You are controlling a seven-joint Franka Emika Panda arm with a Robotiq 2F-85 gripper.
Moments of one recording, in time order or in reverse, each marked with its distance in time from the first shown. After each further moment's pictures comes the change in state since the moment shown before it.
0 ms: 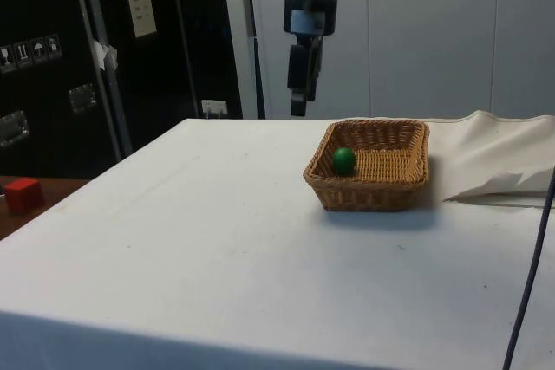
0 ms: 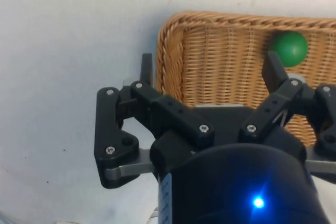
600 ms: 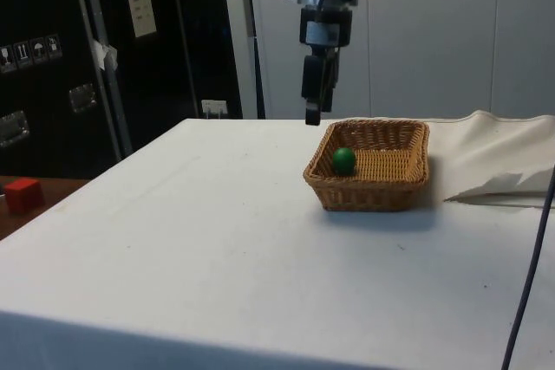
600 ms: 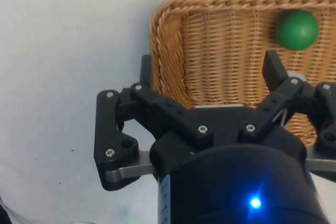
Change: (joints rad) arm 0.000 0.000 -0.047 -0.061 0.056 0.044 -0.028
